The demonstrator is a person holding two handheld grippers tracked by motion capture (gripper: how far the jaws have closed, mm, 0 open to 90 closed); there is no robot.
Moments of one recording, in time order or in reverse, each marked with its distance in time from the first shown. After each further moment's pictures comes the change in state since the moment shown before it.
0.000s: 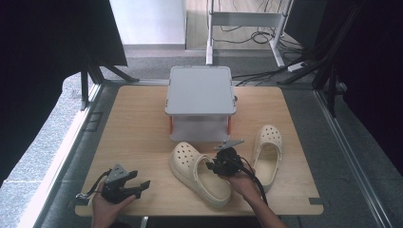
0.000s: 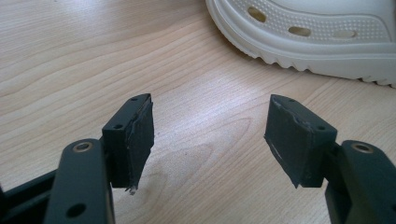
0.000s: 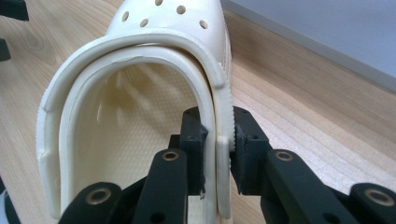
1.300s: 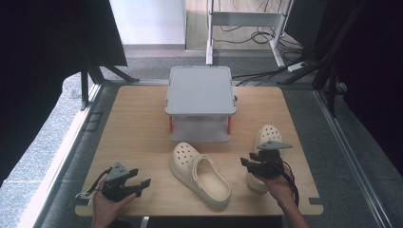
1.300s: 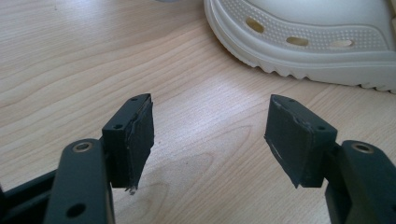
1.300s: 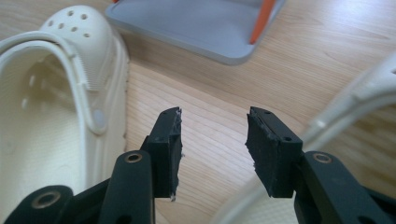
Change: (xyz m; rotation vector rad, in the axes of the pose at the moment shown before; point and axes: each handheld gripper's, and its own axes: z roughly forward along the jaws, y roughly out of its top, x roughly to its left) left arm 0.001 0.005 0.000 -0.009 -0.002 0.006; right arm -0.054 -0.040 -0.088 -0.126 -0.198 0.122
